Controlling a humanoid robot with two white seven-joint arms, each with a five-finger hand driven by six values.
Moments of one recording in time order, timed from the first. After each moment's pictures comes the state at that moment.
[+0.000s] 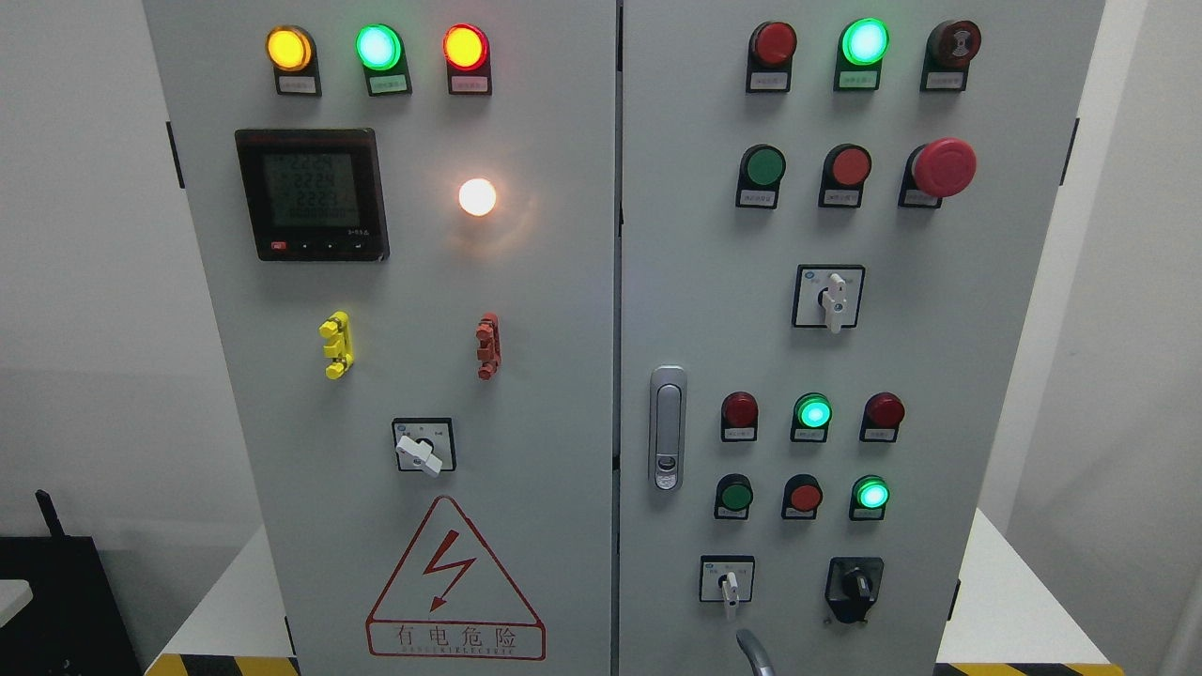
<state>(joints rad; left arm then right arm) 0.00 -0.06 0.00 0.00 -0.08 -0.05 0.02 0.11 0.12 0.18 -1.86 1.36 -0.14 -0.39</state>
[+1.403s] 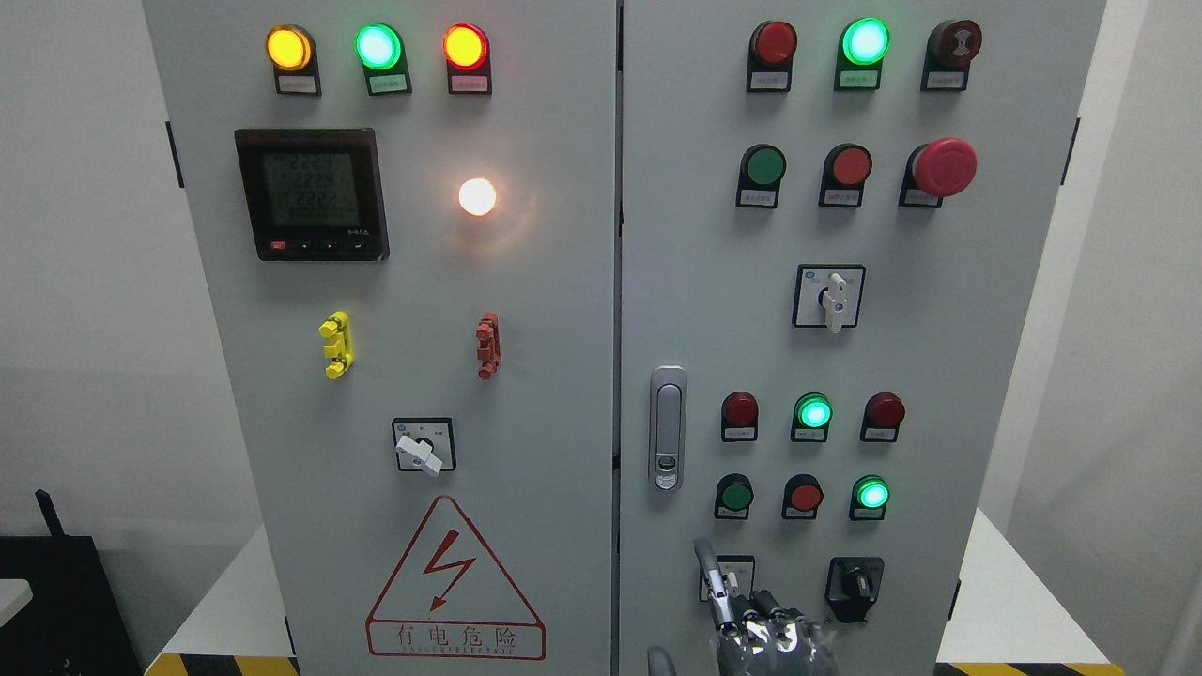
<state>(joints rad) 0.00 -0.06 0.00 0.00 -0.08 -0.04 0.02 -0.13 0.14 0.24 -1.74 1.58 0.04 -0.37</state>
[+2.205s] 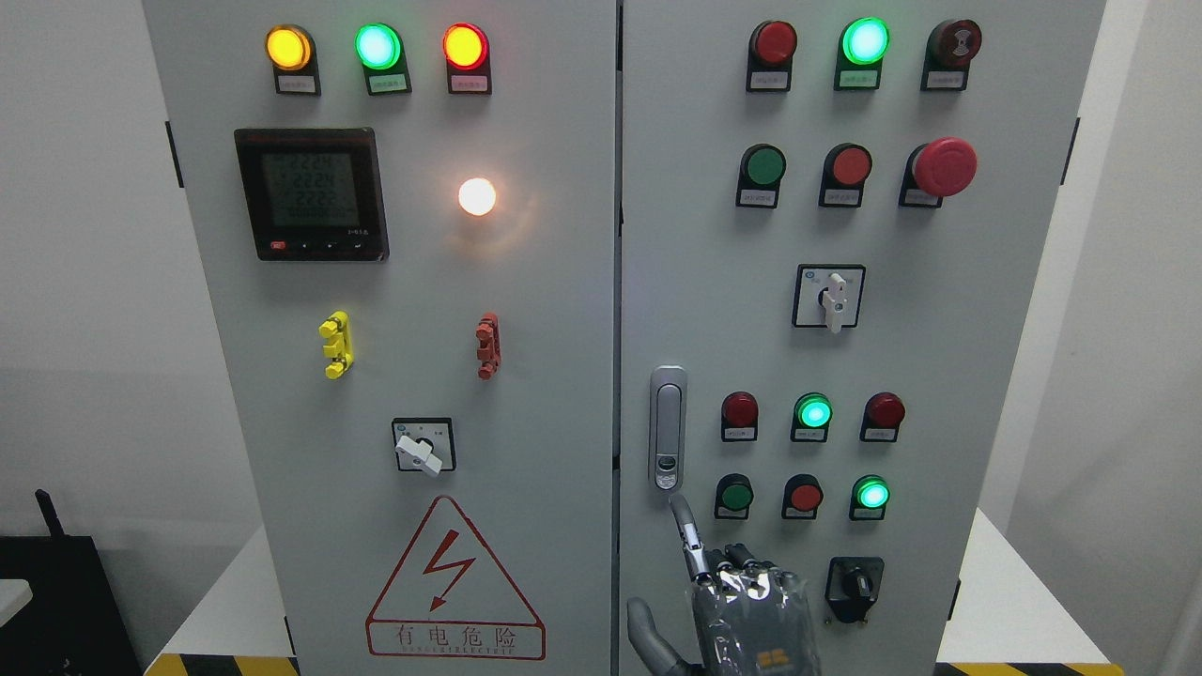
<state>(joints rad) 0.00 -0.06 0.00 0.00 -0.08 -0.05 0.02 -0.24 0.15 0.26 -1.66 1.57 0.06 -0.34</state>
